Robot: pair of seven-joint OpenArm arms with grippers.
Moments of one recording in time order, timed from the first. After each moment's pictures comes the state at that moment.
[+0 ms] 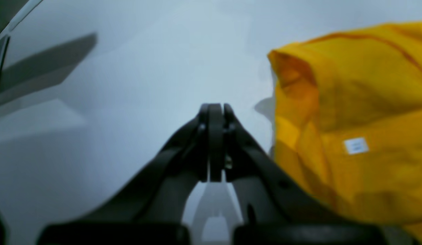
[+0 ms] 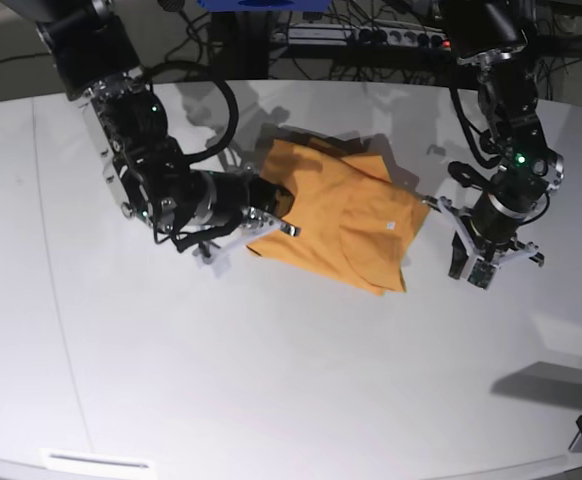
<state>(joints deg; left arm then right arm) 3.9 -11.6 -20.9 106.0 -1.4 -40.6 40.7 5.2 7.6 -24.8 100.4 56.4 -39.0 -63.8</state>
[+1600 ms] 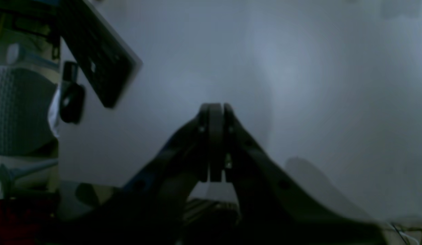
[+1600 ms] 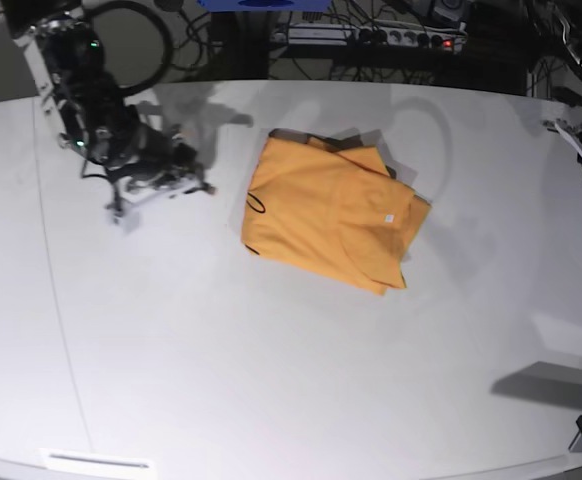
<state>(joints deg) 23.9 -20.5 -50.2 111.7 -1.8 -40.8 40.1 -10.9 22.4 -17.6 113.5 56.2 -39.3 -47.8</state>
